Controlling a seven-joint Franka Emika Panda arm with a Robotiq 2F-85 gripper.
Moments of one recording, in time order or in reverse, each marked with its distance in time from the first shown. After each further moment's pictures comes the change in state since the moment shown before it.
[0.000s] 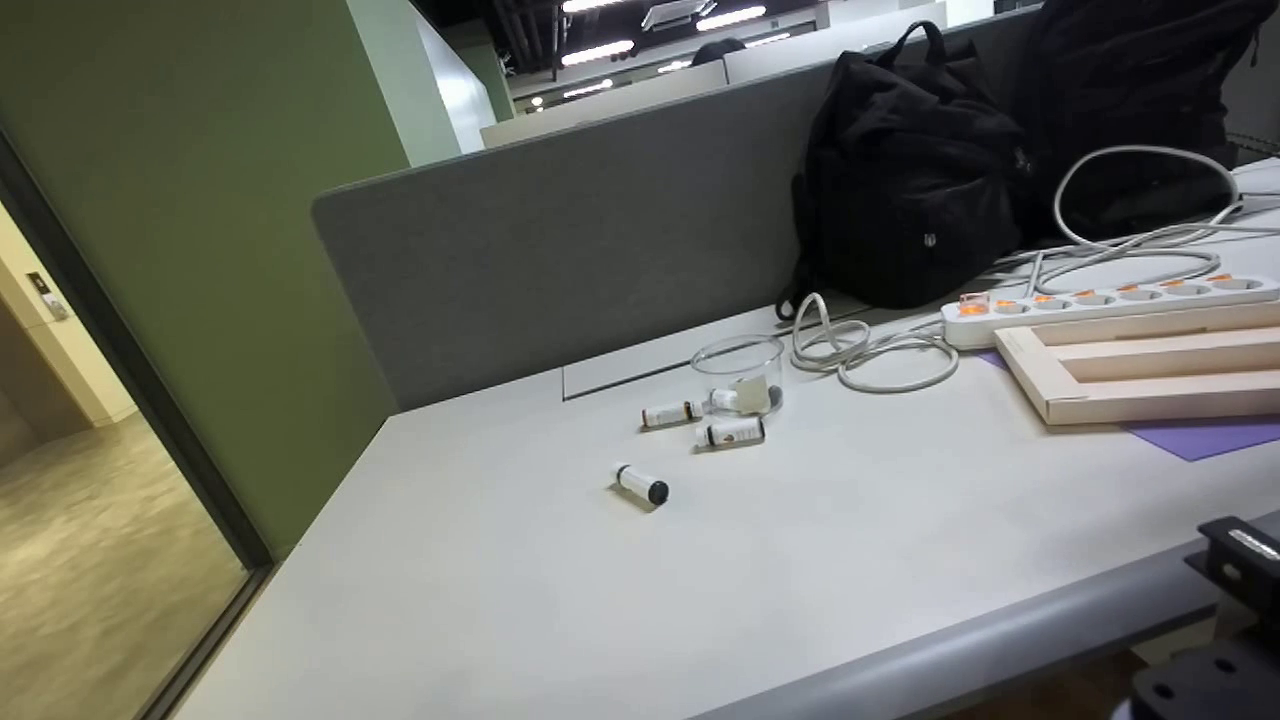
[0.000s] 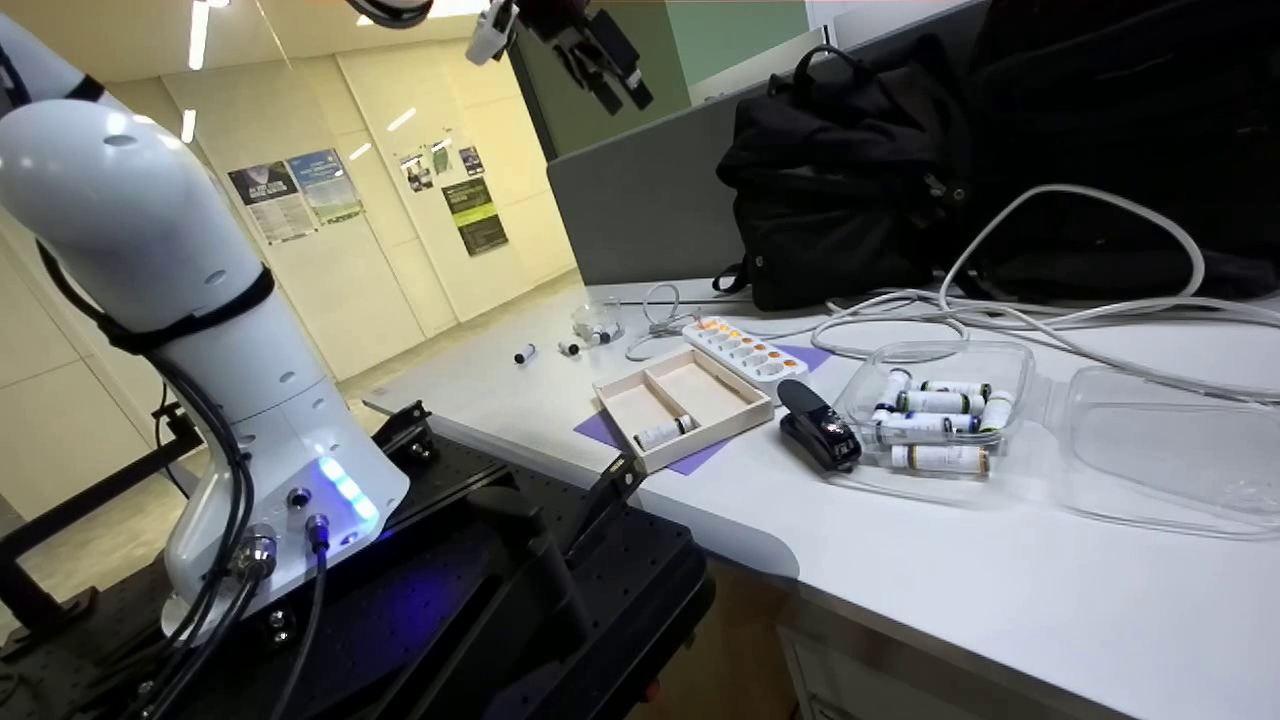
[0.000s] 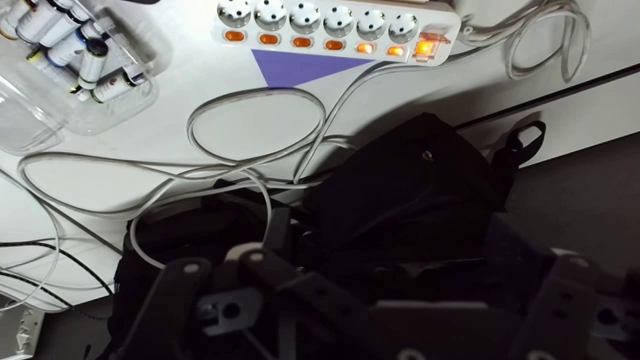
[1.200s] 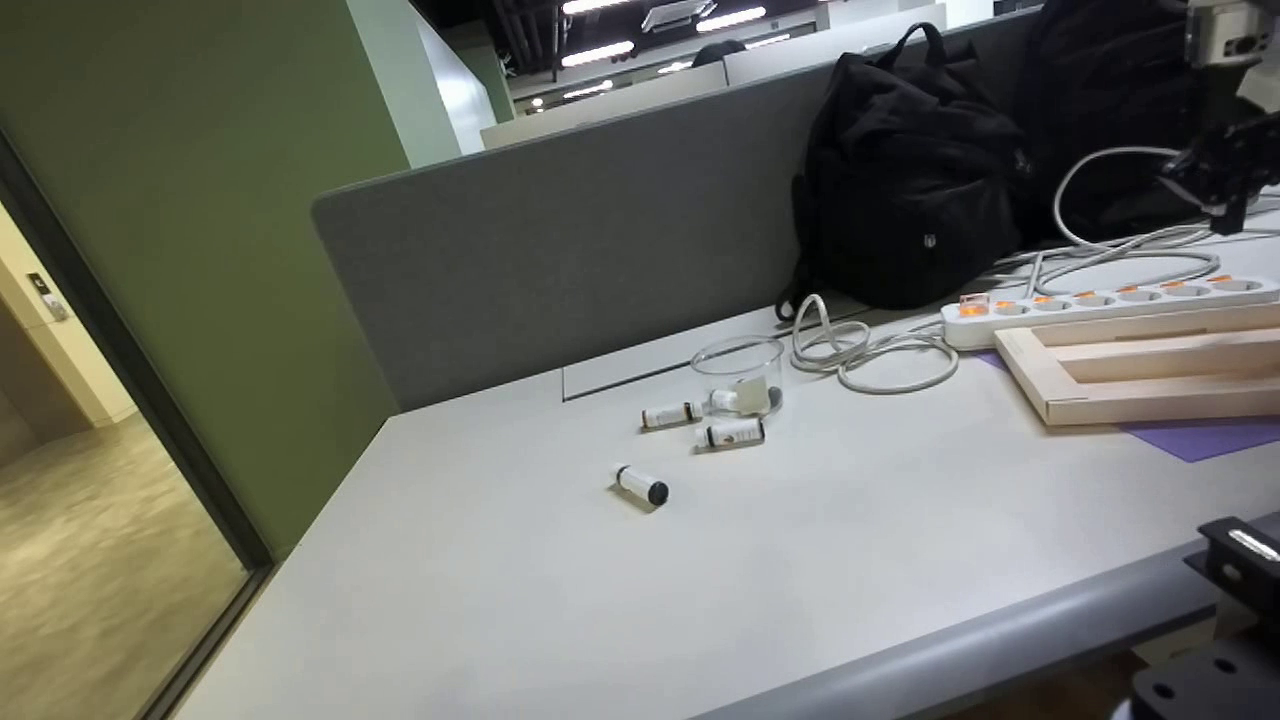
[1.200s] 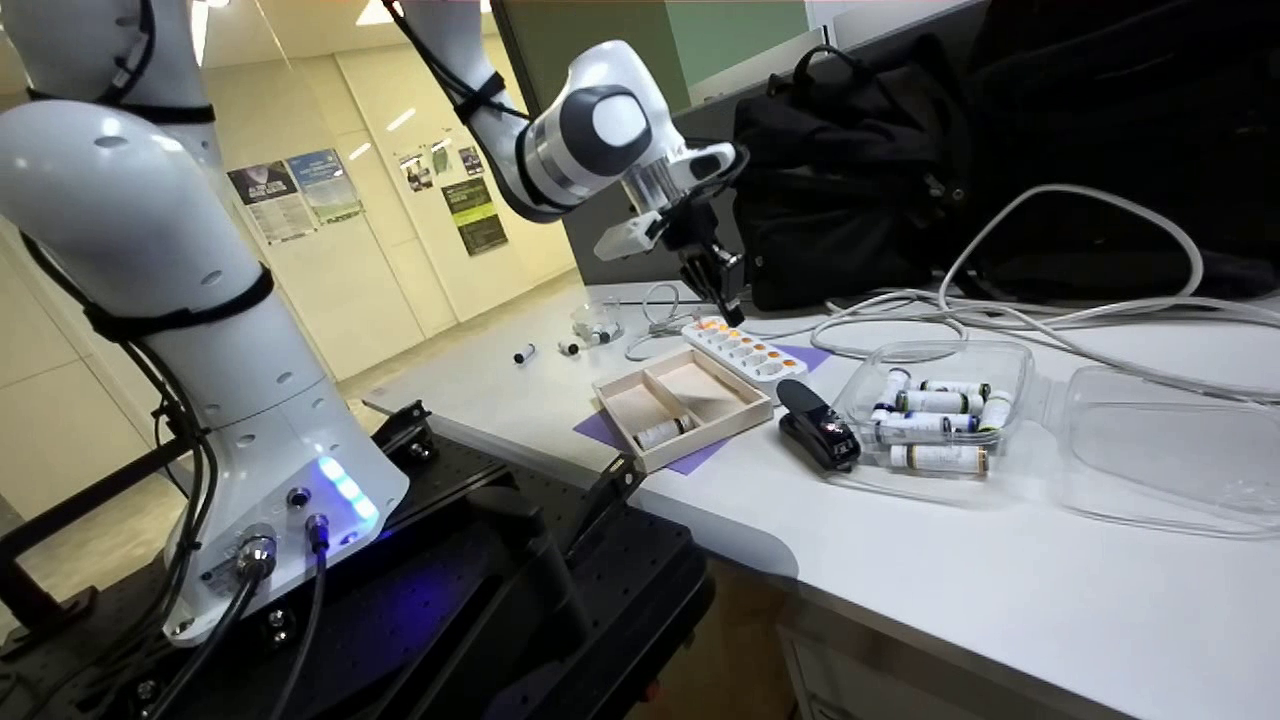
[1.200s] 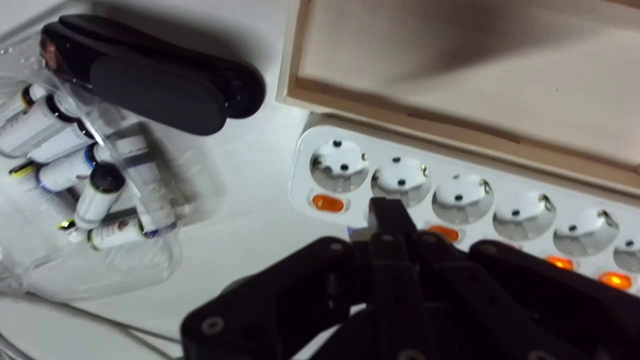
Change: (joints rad) arm -0.027 0.807 -0.112 0.197 -0.474 0.300 0.205
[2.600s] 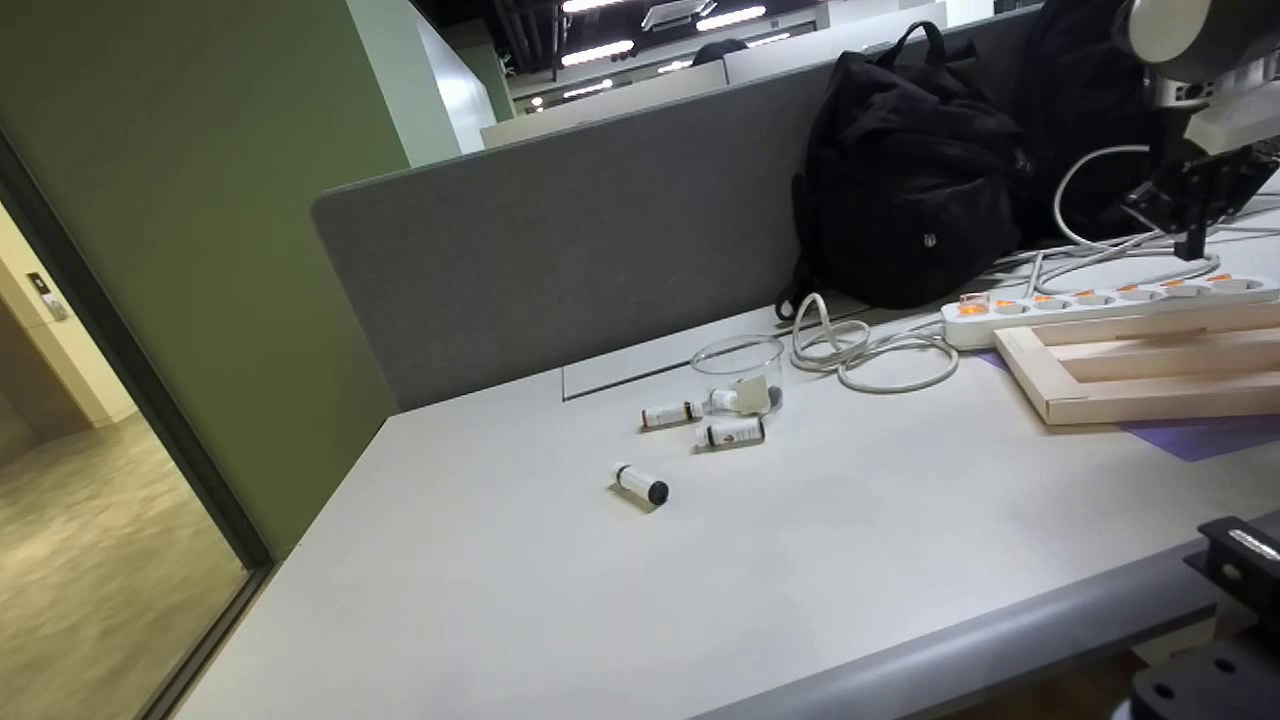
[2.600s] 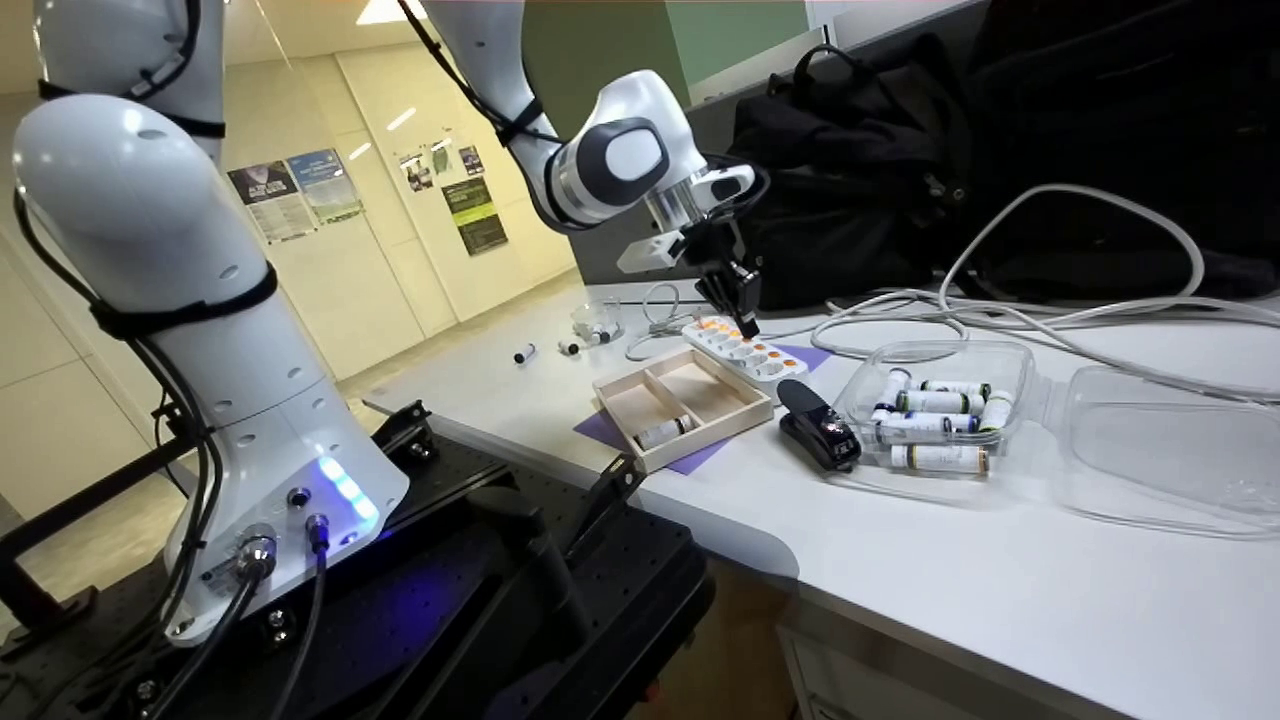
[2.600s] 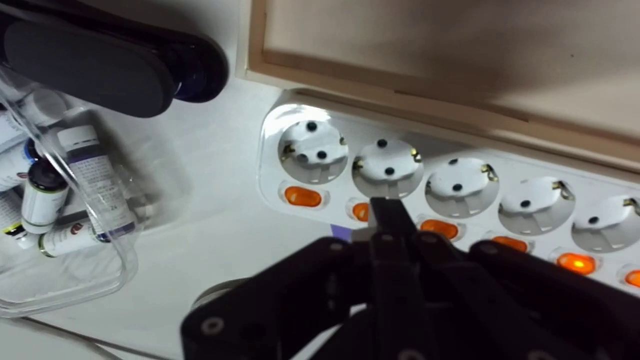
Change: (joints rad) arm 0.164 0.136 -0.086 0.103 0.315 0.017 -0.187
